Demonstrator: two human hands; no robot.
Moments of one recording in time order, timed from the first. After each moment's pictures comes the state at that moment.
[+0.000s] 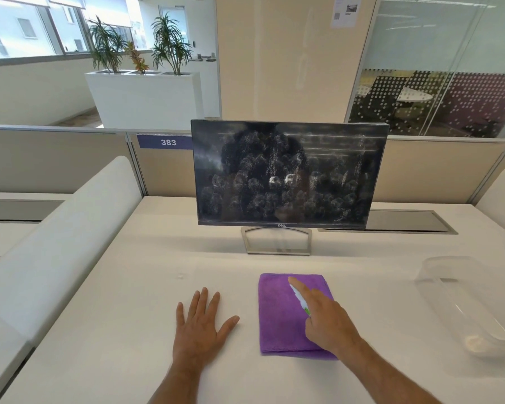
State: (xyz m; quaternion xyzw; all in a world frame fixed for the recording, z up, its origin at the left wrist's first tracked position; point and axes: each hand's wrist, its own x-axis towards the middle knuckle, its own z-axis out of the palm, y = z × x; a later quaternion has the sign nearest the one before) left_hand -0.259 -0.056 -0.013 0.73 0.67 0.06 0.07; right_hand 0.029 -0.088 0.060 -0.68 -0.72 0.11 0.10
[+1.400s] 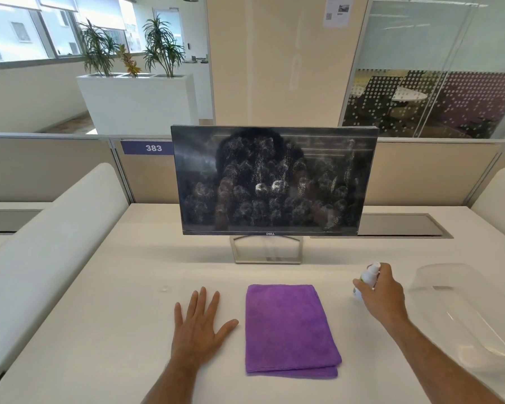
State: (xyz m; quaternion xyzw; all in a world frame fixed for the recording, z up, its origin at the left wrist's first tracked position) left_hand -0.231 -0.018 -0.015 0.75 0.66 0.03 0.07; right_hand 0.169 -0.035 0.068 -0.82 -0.43 0.14 0.35
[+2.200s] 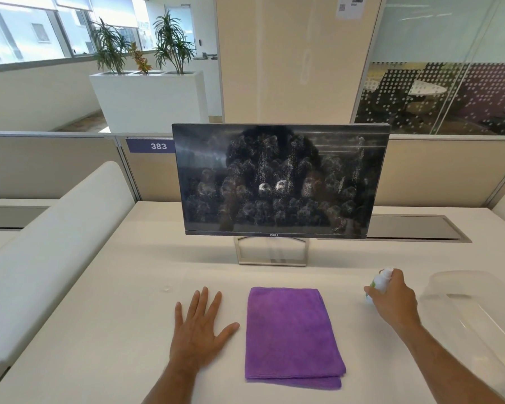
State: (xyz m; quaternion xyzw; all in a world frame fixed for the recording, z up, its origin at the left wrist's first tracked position) left_hand -0.230 -0.016 -0.016 0.74 0.67 0.03 0.06; right_hand 0.197 -0.015 0.048 -0.84 -0.41 0.17 0.32
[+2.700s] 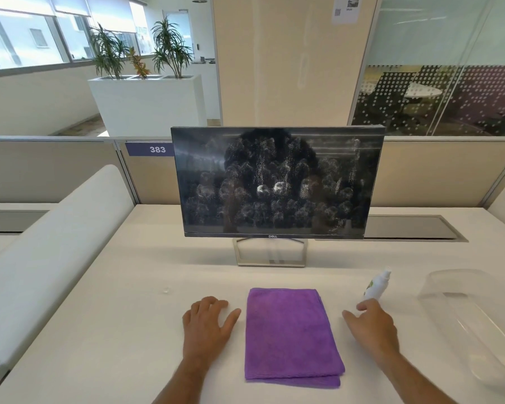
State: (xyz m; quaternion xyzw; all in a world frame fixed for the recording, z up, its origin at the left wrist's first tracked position) left_hand -0.205 -0.018 -0.003 0.70 0.67 0.25 0.08; right_hand 0.144 -0.053 0.022 -0.86 -0.39 0.21 0.26
